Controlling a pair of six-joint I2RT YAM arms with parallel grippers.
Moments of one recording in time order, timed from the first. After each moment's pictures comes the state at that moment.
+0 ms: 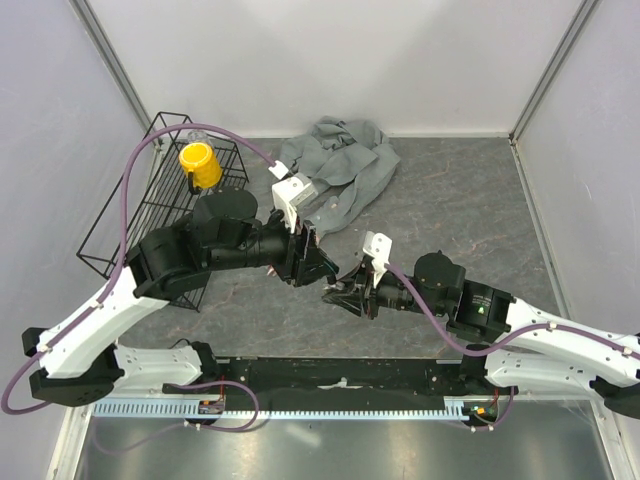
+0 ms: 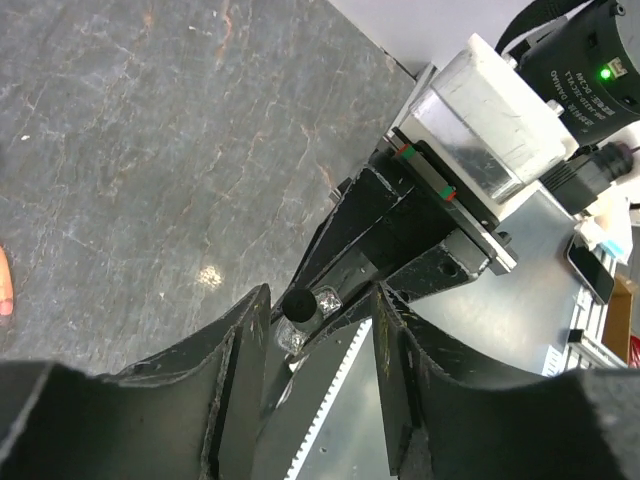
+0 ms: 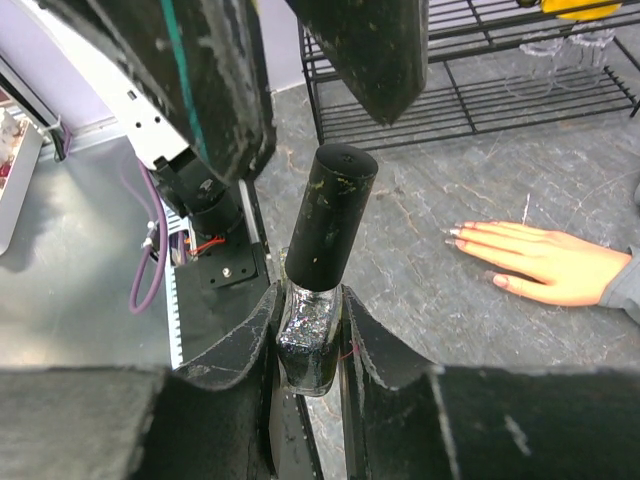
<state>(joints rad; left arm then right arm) -1.05 1.11 1.55 -0.84 0.16 -0.39 1.16 0.88 0.84 -0.08 -0.14 0.13</state>
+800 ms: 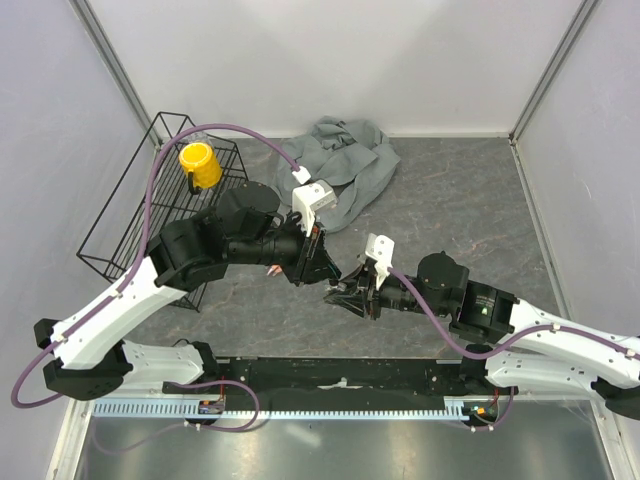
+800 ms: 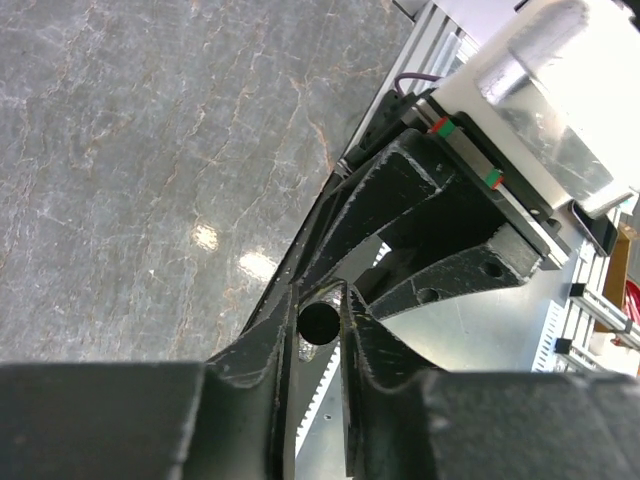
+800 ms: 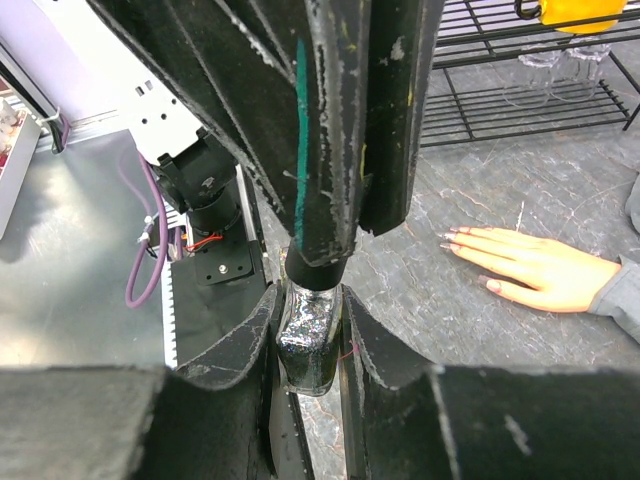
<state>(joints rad) -1.03 1.18 1.58 -0.90 0.25 -0.34 1.16 0.86 0.84 -0.09 -0.16 0.10</state>
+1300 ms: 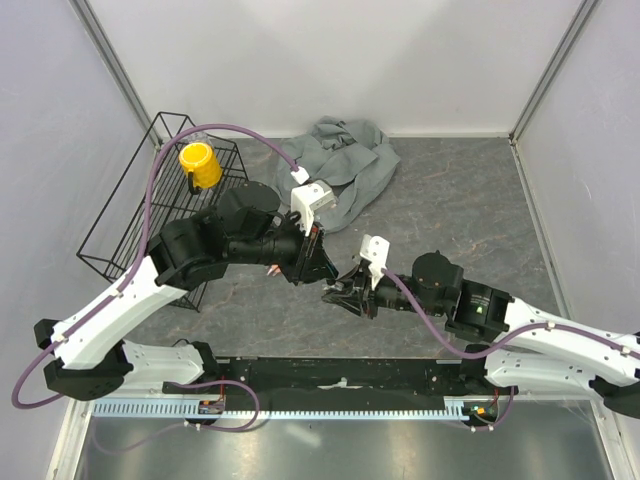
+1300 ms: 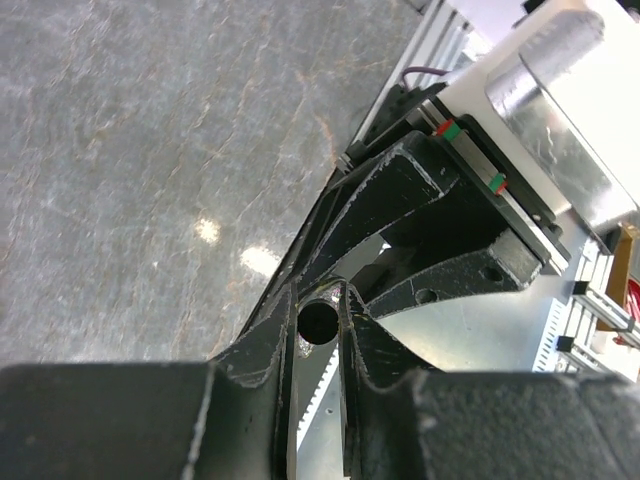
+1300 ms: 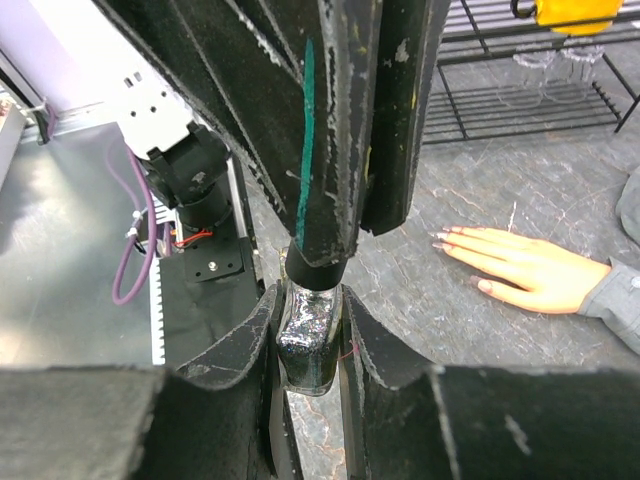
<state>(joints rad) -1.02 1.18 1.57 -0.91 0.26 -0.34 1.16 0.88 0.84 -0.09 -0.16 0.07</state>
